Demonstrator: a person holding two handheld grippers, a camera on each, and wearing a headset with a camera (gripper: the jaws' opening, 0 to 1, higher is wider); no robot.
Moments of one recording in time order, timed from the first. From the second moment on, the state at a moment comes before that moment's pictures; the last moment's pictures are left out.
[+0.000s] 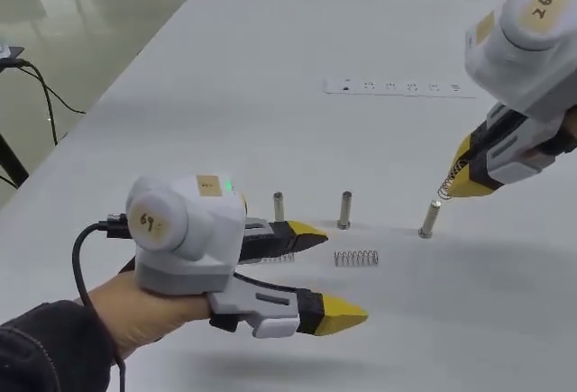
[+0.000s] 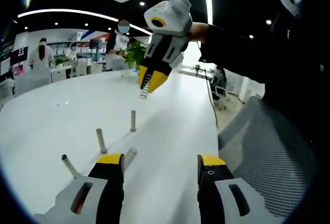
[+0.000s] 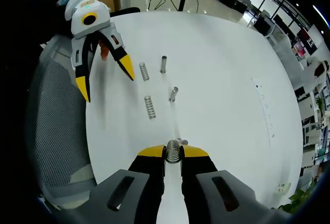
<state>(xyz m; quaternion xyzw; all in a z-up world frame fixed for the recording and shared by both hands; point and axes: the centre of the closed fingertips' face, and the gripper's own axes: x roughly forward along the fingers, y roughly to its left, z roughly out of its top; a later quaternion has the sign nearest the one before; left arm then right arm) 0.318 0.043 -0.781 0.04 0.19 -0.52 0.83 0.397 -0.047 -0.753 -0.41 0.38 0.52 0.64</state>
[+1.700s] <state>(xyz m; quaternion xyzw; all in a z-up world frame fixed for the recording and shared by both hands) 0.332 0.110 -0.781 0.04 0.19 -0.41 0.89 0.423 -0.048 -0.780 -0.44 0.41 0.52 0.61</state>
